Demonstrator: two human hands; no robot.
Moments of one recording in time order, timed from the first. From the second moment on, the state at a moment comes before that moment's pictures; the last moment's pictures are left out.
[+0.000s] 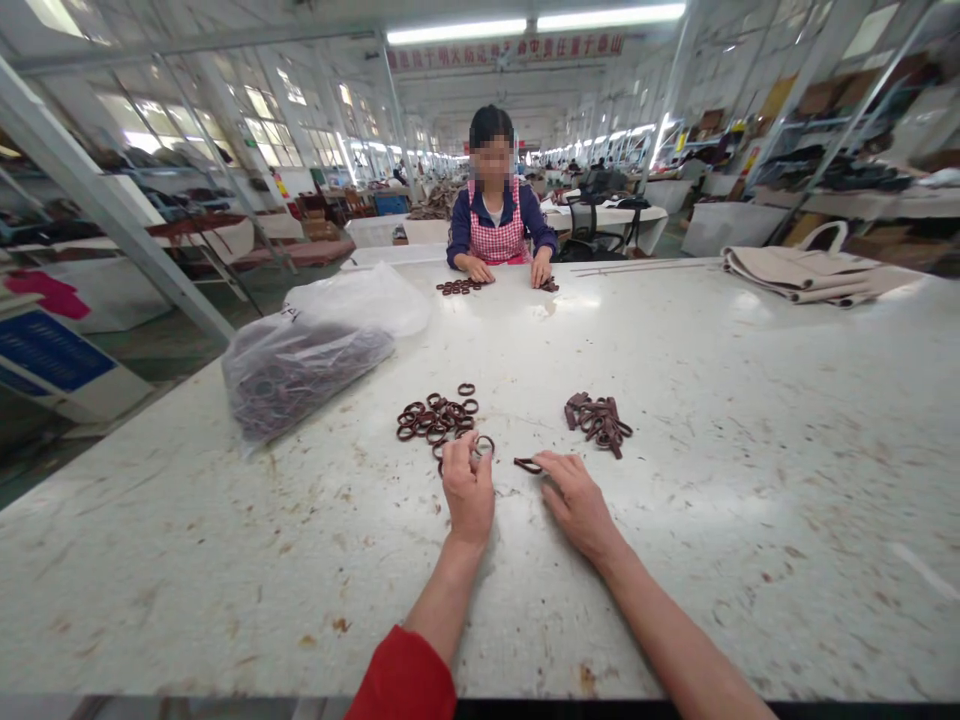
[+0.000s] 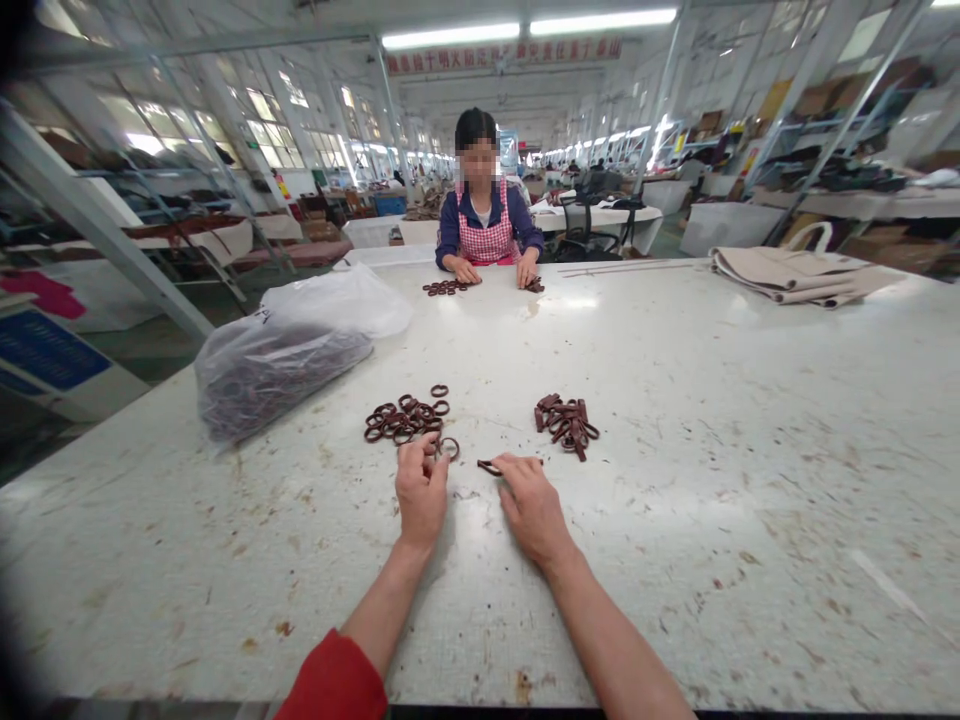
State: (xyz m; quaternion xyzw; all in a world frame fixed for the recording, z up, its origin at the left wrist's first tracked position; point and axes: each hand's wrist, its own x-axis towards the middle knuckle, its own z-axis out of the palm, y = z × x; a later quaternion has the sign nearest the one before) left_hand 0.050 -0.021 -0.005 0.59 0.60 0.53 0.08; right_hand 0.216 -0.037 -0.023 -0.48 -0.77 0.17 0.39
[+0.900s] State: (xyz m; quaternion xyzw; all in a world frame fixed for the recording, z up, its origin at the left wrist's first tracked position) left_hand 0.070 -0.033 -0.006 0.52 0.33 0.39 0.69; right_hand 0.227 -0.035 -0.030 -0.33 -0.41 0.66 0.53
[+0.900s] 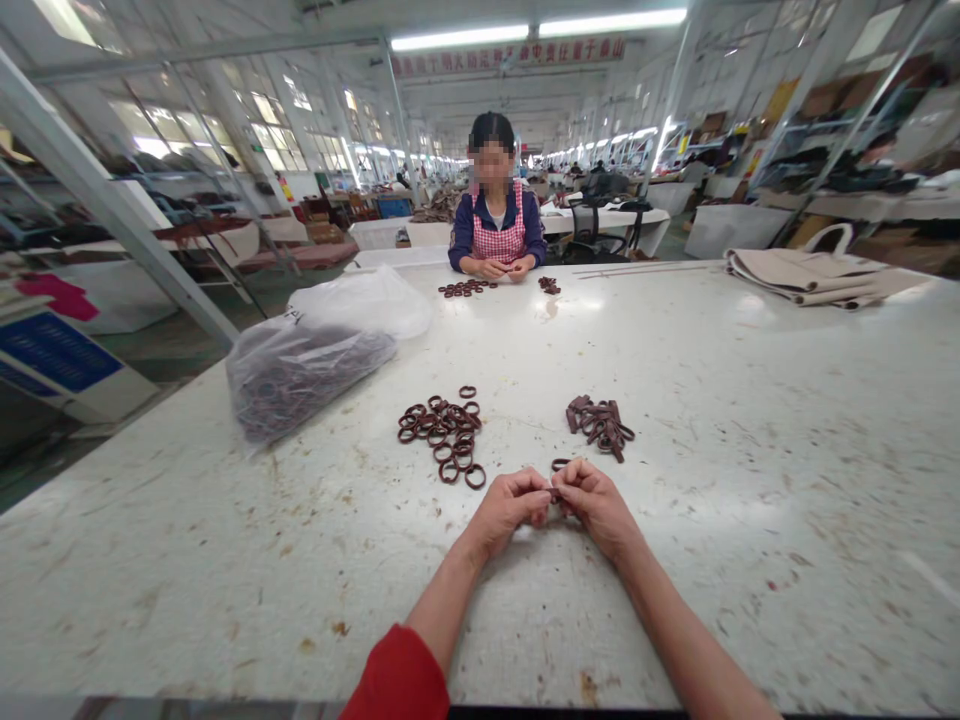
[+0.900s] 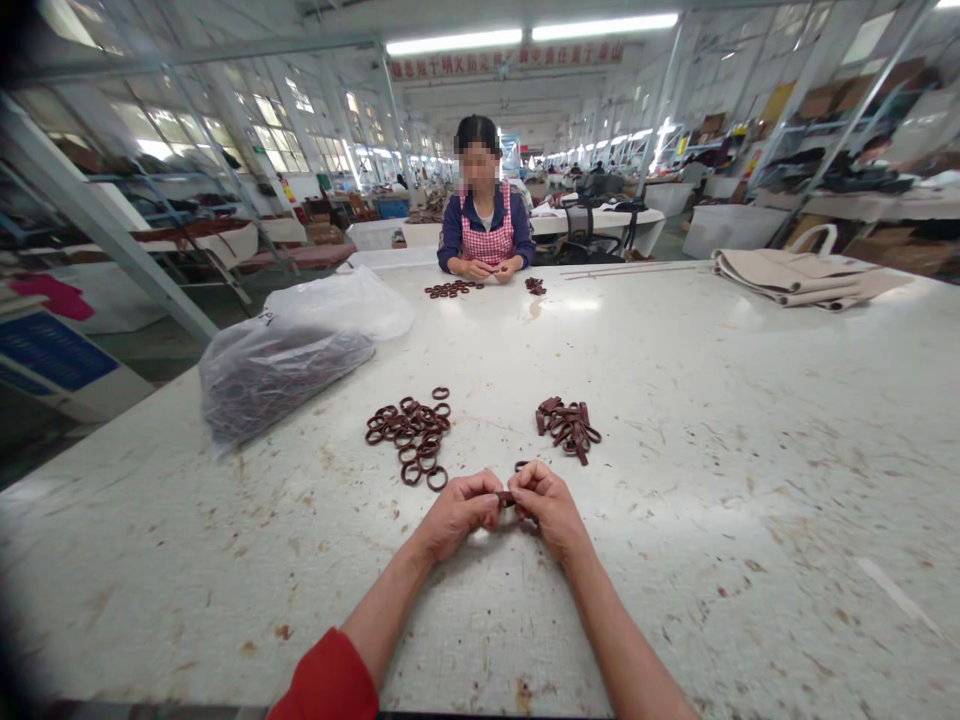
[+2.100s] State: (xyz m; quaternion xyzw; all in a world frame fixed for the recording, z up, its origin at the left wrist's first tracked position) left_hand 0.089 -0.035 -0.016 0.57 0.53 0.51 0.36; right_hand 0.209 -0.042 -0.028 -0.39 -0.46 0.63 0.49
